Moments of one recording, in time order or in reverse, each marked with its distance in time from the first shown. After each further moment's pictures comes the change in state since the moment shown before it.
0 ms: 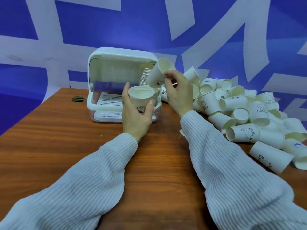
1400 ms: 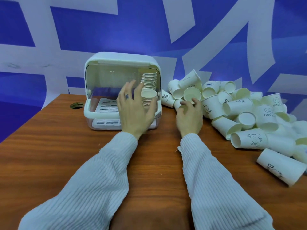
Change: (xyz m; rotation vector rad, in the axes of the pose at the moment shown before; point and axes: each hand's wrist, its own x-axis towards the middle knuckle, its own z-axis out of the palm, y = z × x) left_hand 0.040 -0.010 0.014 0.592 -0.034 0.320; right_hand -0.046 0.077 0.003 -0.408 0.049 0.485
